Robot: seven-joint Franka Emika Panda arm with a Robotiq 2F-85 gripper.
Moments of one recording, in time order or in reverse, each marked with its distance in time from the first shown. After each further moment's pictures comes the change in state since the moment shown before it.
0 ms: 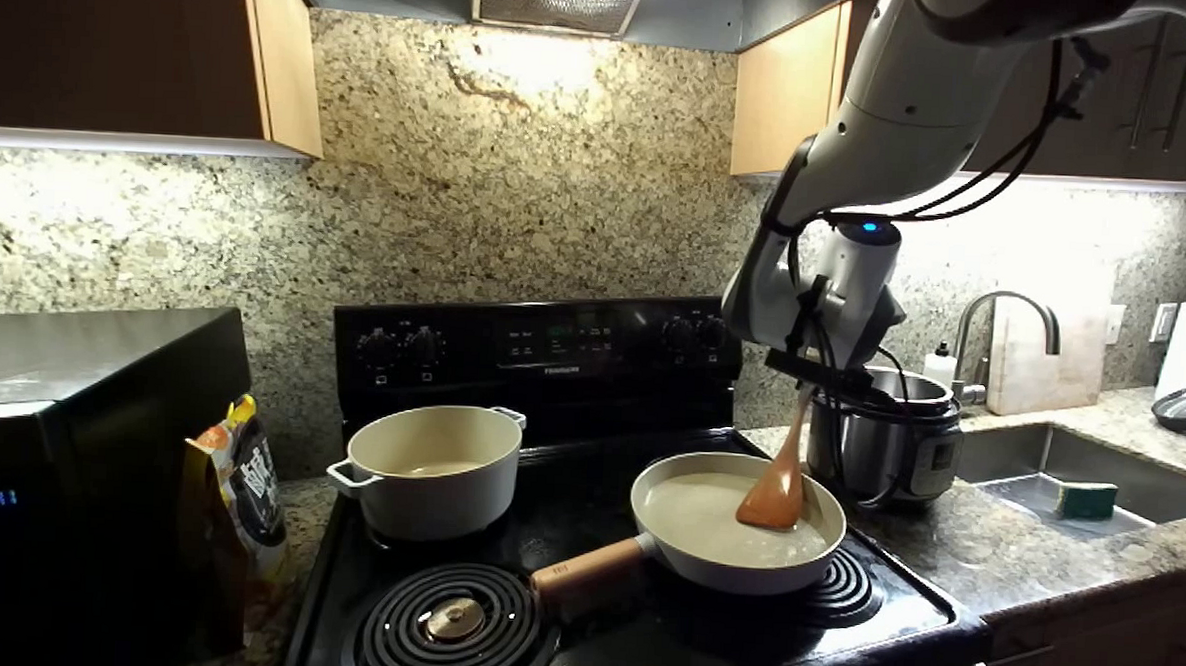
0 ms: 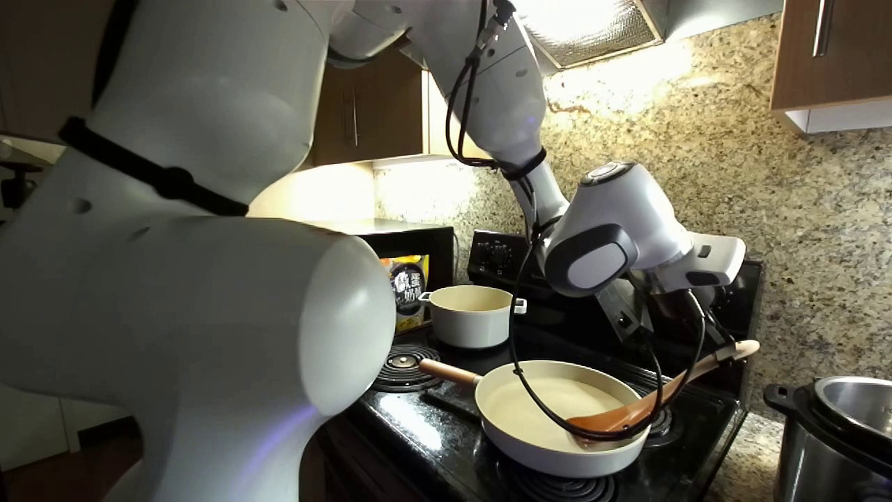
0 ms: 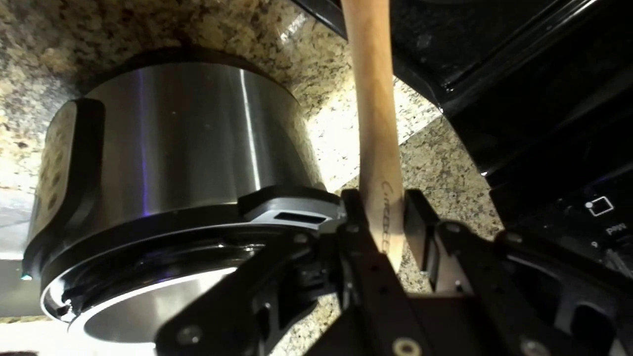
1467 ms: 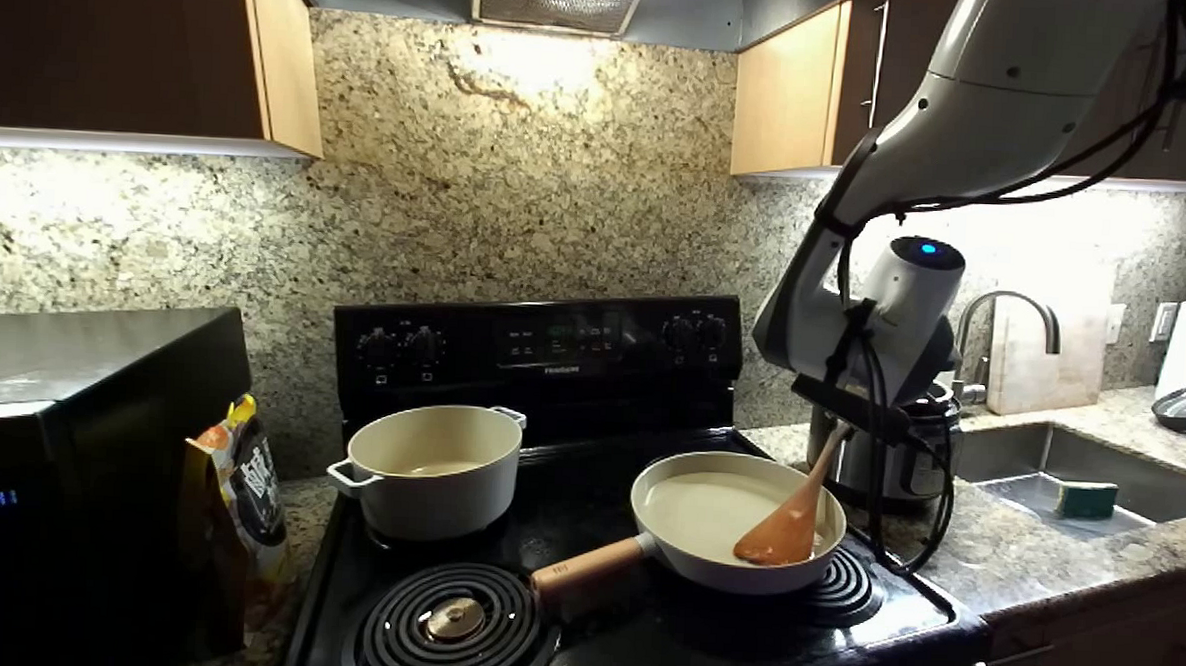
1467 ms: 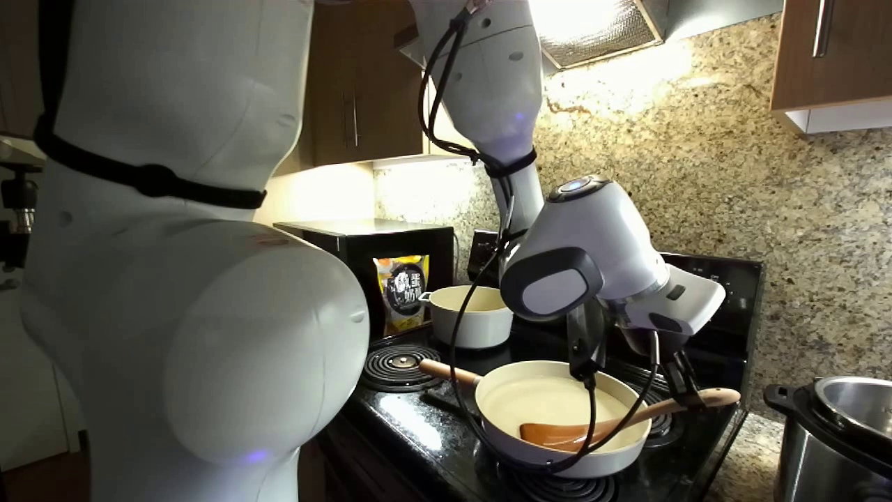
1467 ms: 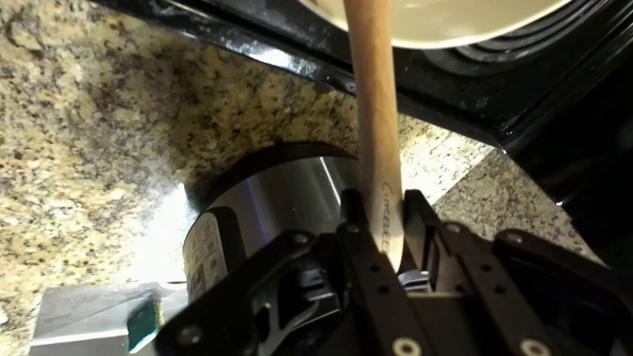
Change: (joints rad) arm -0.393 -0.193 0.424 -0.258 0.018 0.143 0.102
